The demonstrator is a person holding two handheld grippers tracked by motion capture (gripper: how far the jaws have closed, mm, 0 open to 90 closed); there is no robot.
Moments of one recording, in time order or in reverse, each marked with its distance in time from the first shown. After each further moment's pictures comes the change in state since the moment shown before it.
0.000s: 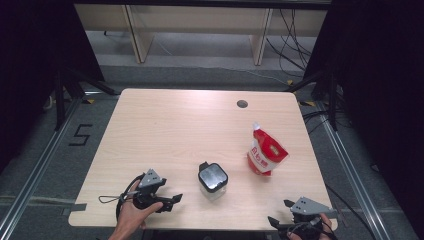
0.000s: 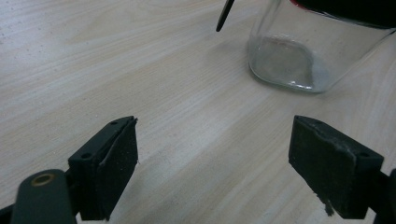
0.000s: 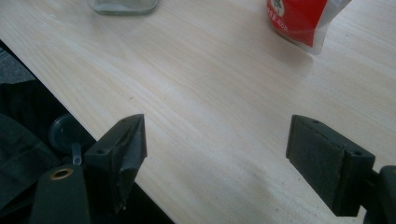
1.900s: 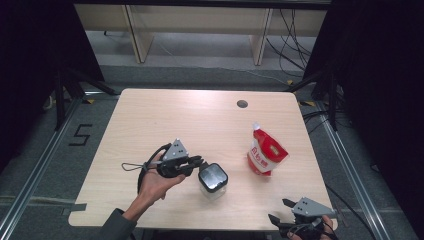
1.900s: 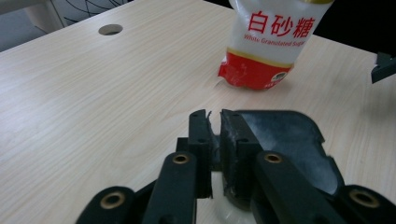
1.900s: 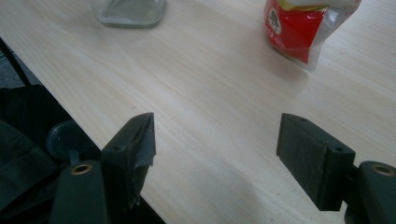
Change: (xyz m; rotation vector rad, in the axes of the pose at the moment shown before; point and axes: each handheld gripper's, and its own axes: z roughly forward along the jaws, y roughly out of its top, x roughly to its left) left arm -0.034 0.113 0.020 -0.114 -0.069 0.200; right arm 0.001 0.000 -0.003 -0.053 -0.004 -0.011
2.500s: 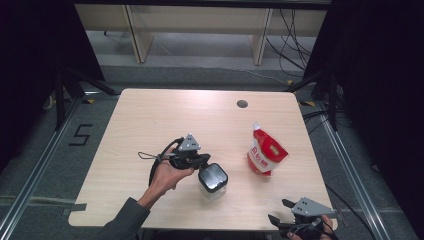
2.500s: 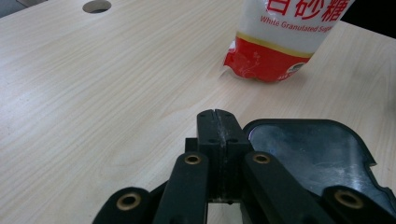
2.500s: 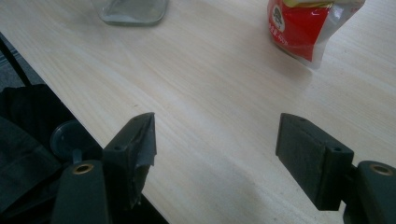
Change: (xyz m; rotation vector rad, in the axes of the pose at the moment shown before) left arm 0.012 0.004 0.034 0.097 -0.013 -0.007; right arm -0.001 -0.001 0.001 0.000 0.010 -0.004
